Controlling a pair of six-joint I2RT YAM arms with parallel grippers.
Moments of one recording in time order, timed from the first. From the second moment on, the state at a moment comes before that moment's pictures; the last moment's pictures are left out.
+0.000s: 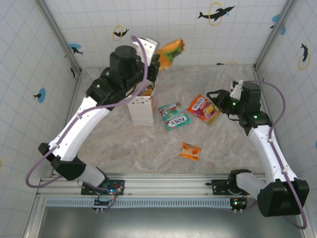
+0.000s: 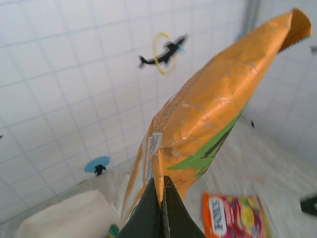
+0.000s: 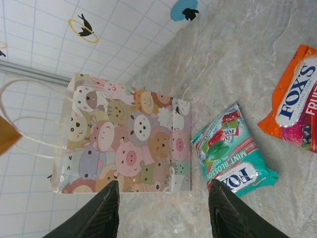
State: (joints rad) left arm -0.74 1.50 1.87 -0.57 -0.13 0.02; right arm 0.10 1.06 0.92 -0.36 -0.57 0.82
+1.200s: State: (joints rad) left arm -0.51 1.57 1.71 -0.80 -0.25 -0.52; right arm 0.19 1.06 0.82 -0.32 -0.54 0.82
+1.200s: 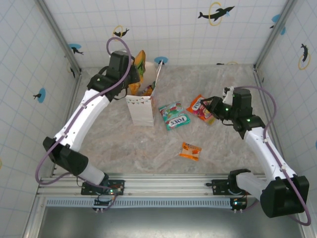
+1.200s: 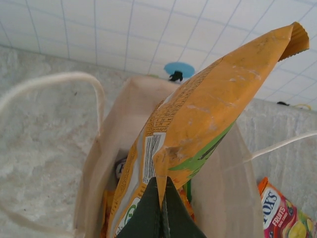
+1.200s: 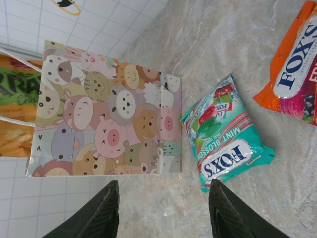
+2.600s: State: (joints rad) left arm -0.49 1.81 1.76 -0.86 -0.16 -0.49; right arm 0.20 1.07 0.81 -0.30 -0.54 0.82
